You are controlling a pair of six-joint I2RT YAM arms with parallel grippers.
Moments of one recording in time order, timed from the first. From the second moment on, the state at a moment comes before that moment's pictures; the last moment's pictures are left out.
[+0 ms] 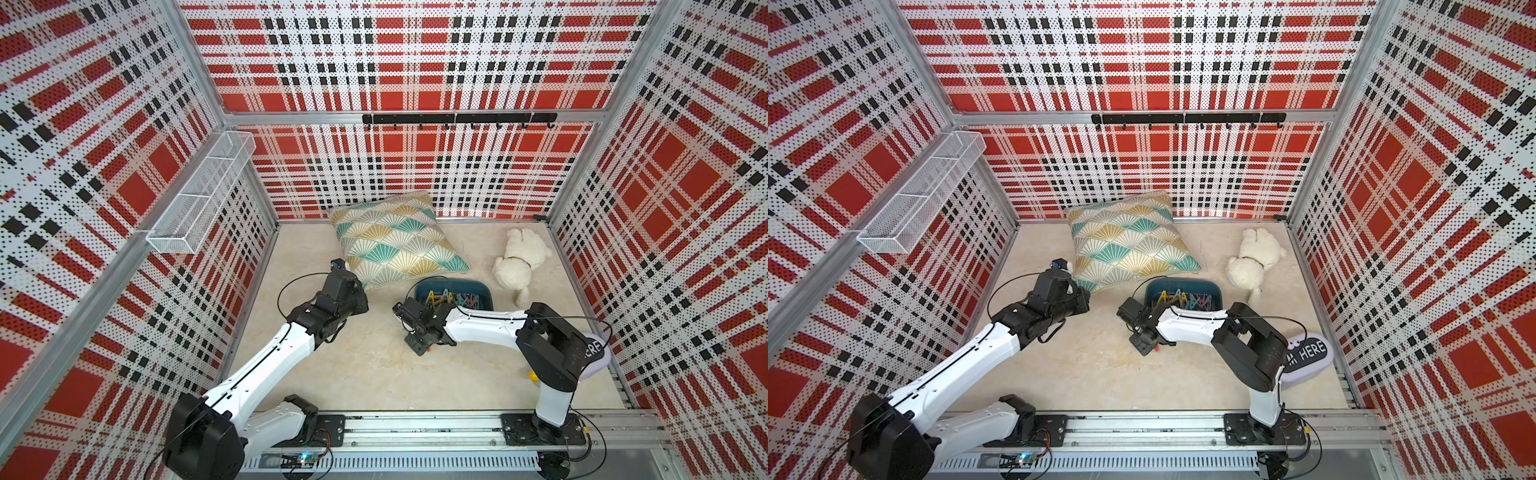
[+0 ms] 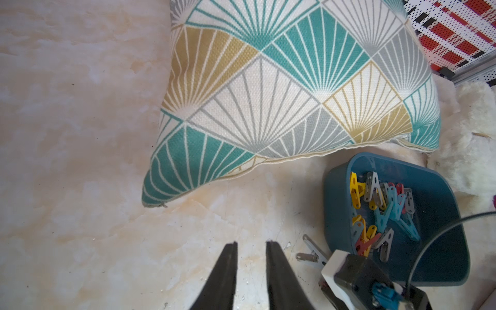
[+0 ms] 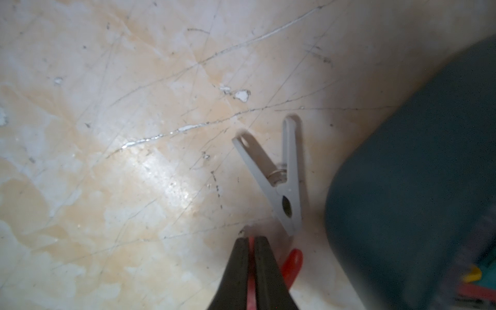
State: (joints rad) left arm -0.47 1.12 0.81 -0.44 -0.13 -0.59; right arm 0.98 1.85 1.15 -0.53 0.14 0.15
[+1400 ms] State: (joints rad) left arm -0.70 1.19 0.96 -0.48 -0.27 -0.60; right arm 0.39 1.58 1.00 -0.45 0.17 0.24
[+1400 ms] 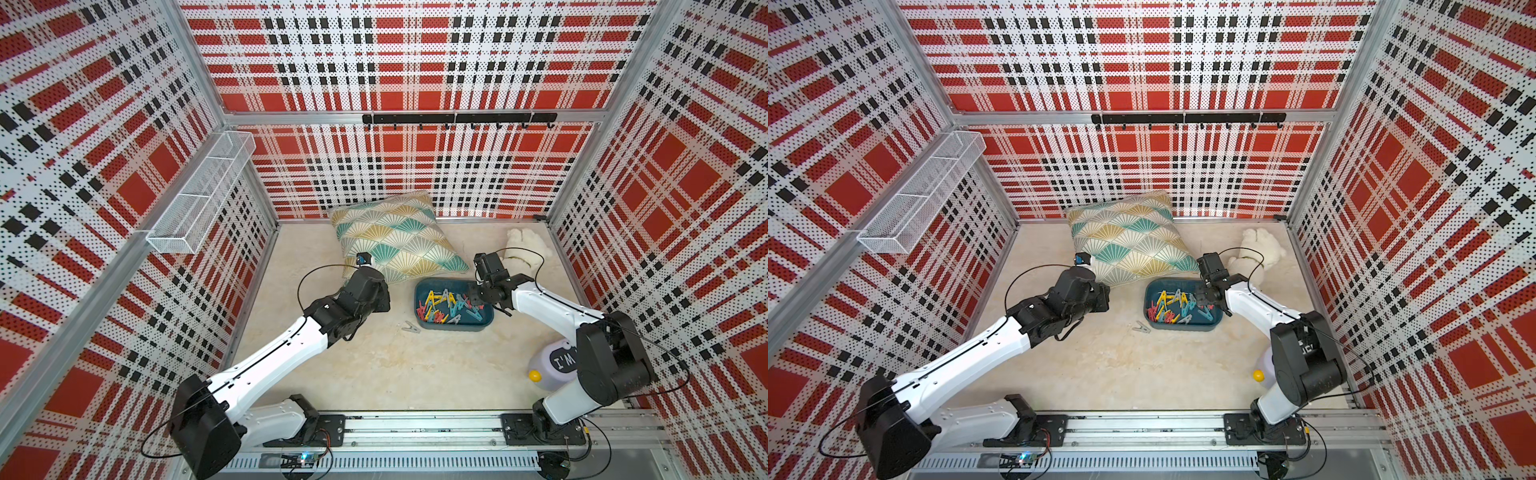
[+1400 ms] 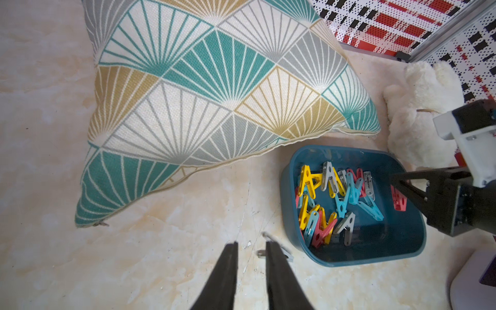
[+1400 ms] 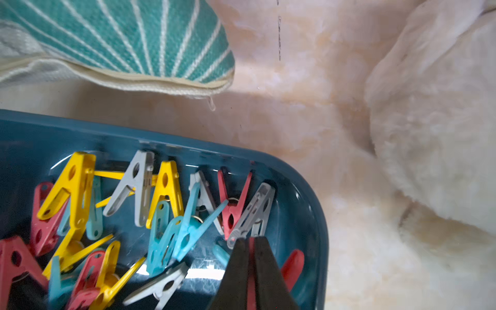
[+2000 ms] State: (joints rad) left arm -0.71 1.19 0.96 -0.48 -0.29 -0.60; right arm 0.39 1.71 1.00 -0.38 0.19 0.25
